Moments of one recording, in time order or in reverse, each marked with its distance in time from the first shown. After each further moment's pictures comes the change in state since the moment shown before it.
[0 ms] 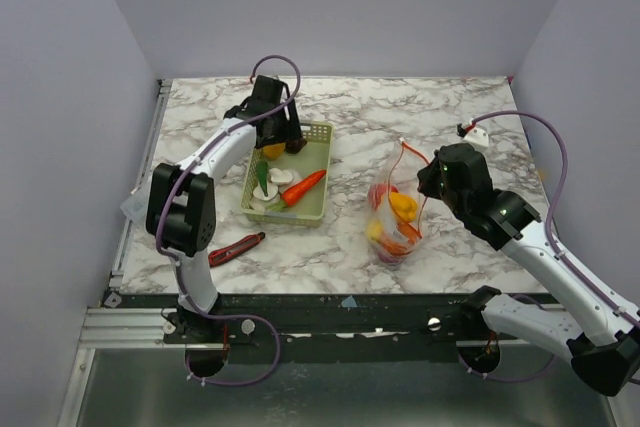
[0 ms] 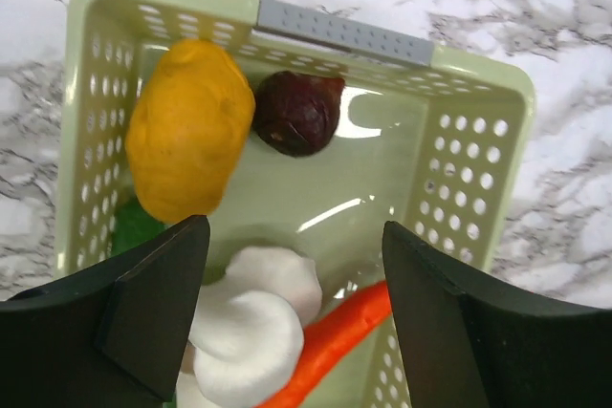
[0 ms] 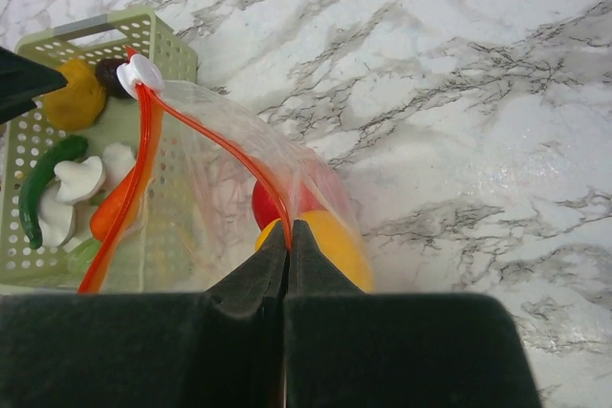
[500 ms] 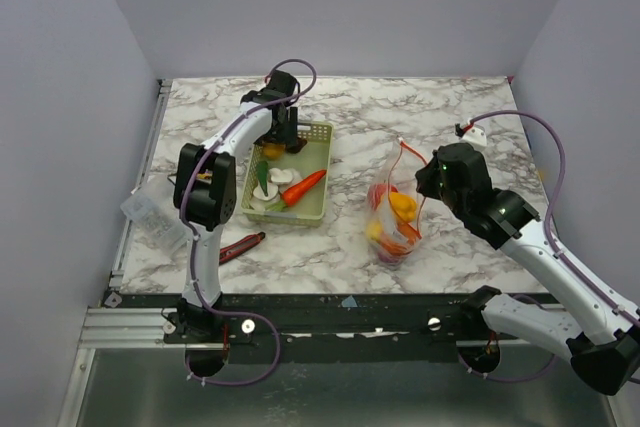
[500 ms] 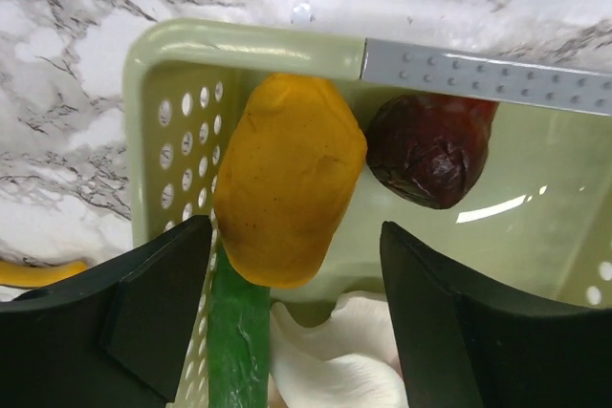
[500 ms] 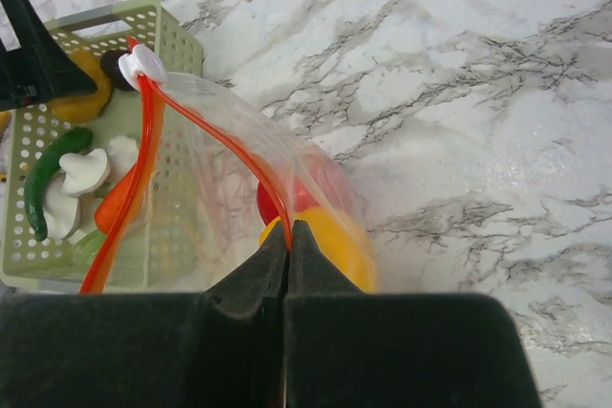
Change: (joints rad) left arm -0.001 0.303 0.356 -0.291 -0.209 0.225; right arm 0.000 0.006 0.000 0.002 -0.022 0.000
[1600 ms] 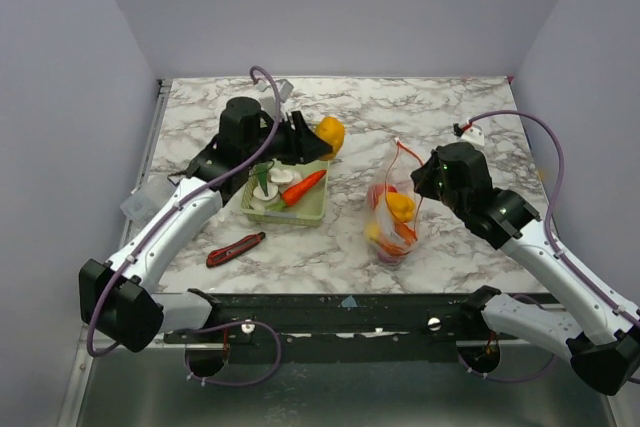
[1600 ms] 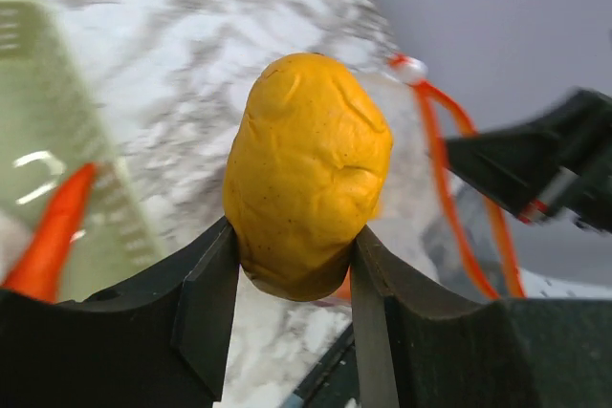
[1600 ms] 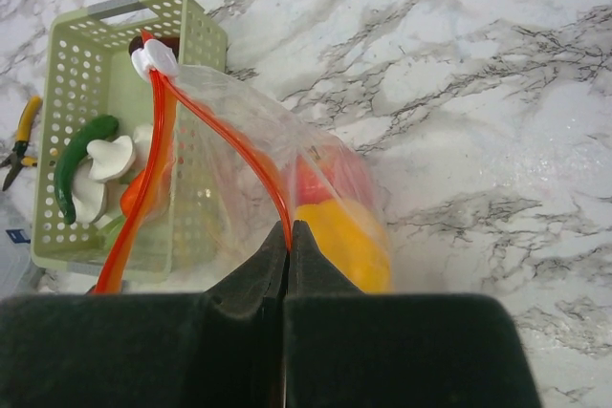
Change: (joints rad) left arm -0.084 -0.843 -0.642 0.483 0.636 -0.264; right arm 0.000 0.000 0.005 0.006 -0.053 0.018
